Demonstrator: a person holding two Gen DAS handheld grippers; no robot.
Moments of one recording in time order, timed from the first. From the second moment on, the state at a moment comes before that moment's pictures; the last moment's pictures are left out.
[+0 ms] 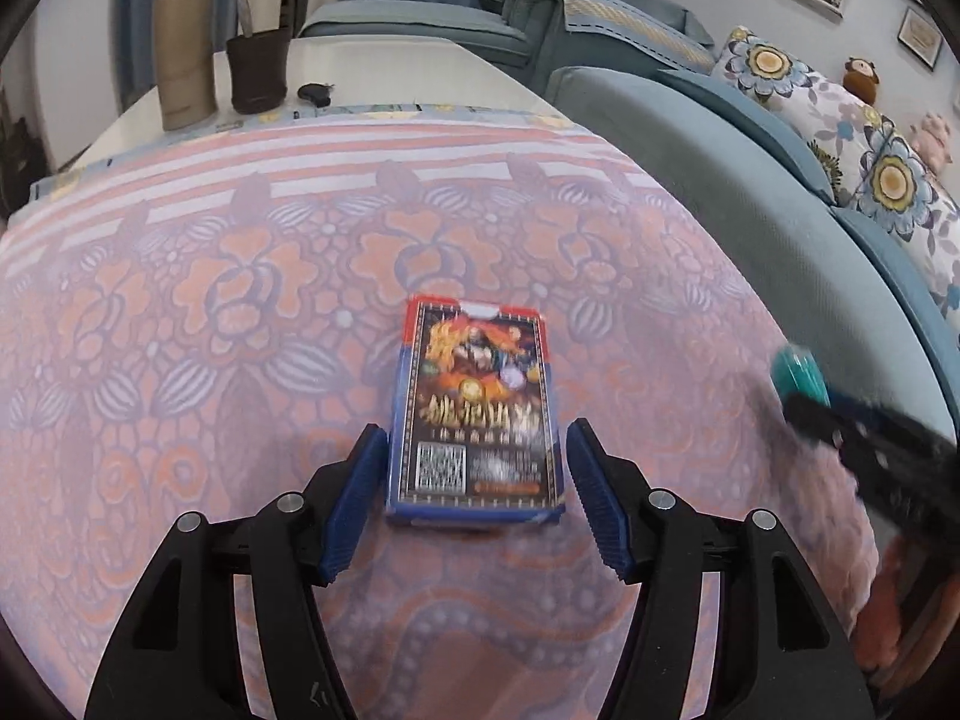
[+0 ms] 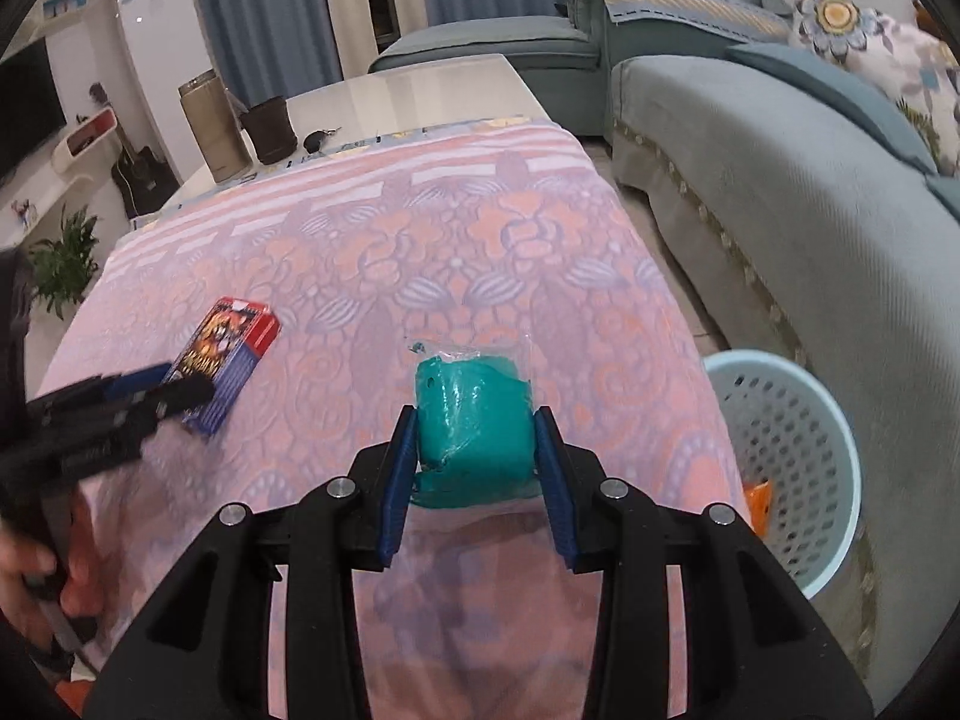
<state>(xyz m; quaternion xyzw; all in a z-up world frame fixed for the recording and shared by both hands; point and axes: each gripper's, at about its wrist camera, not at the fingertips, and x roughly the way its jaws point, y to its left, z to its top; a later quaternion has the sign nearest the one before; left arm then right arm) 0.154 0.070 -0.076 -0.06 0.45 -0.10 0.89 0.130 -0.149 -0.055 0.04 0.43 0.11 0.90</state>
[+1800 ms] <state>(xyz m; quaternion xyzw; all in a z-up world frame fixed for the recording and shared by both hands) 0.203 -0.217 -0.077 0.01 0.43 -0.32 0.84 0.115 -0.399 -0.117 0.28 0.44 -0.13 0.84</state>
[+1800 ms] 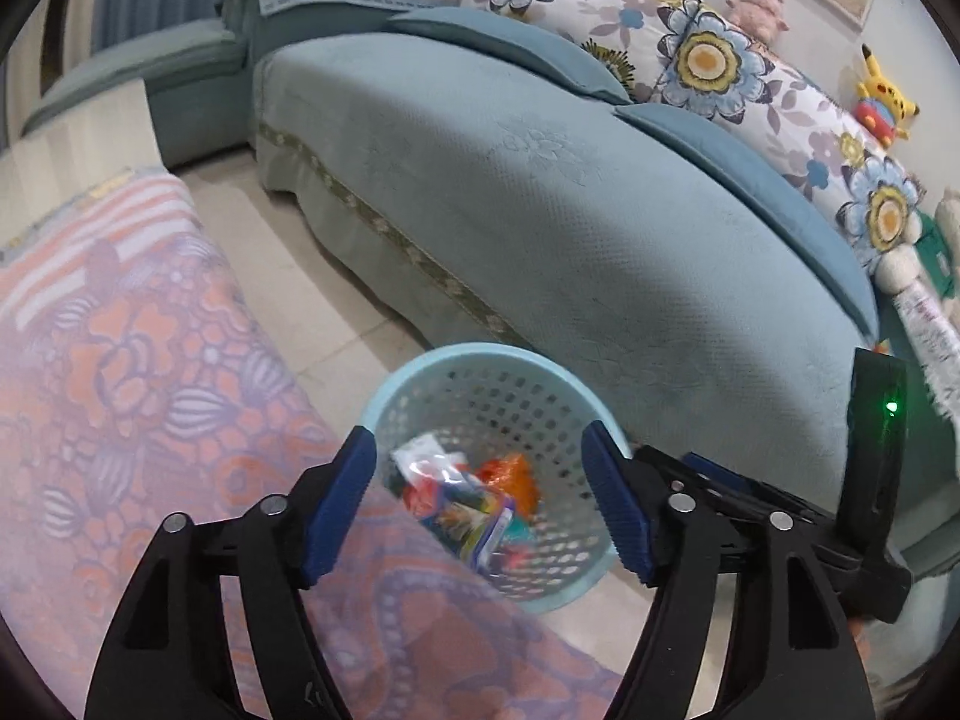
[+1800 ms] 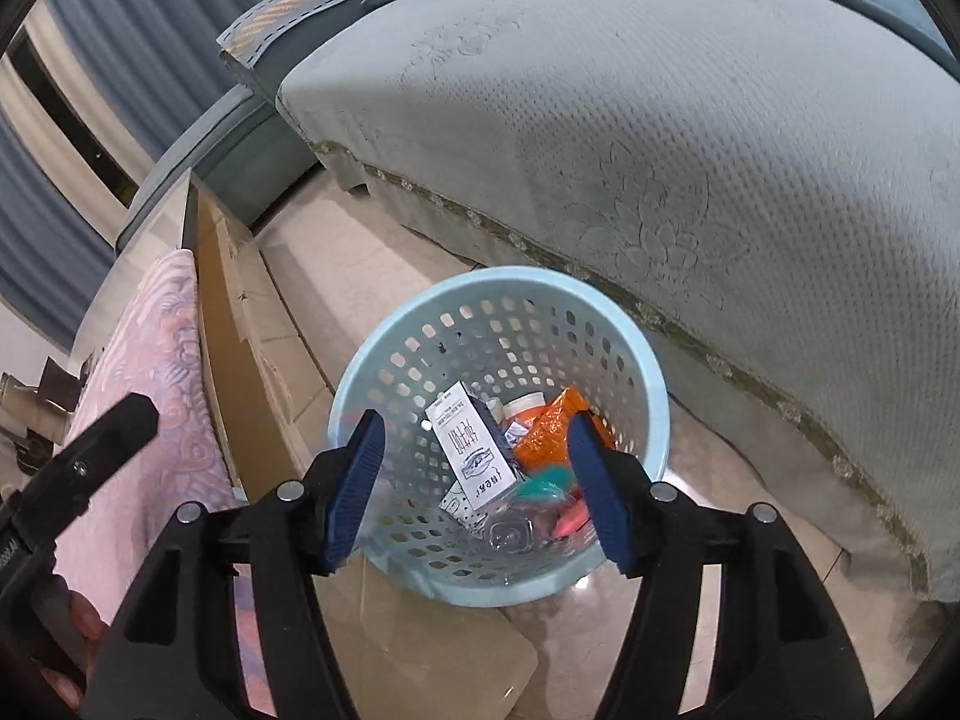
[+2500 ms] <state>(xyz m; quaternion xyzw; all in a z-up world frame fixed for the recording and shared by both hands) 0.108 -0.128 0.016 0.00 0.28 -0.27 0.92 0.064 -0.306 0.003 0.13 0.30 -0.11 0.94</state>
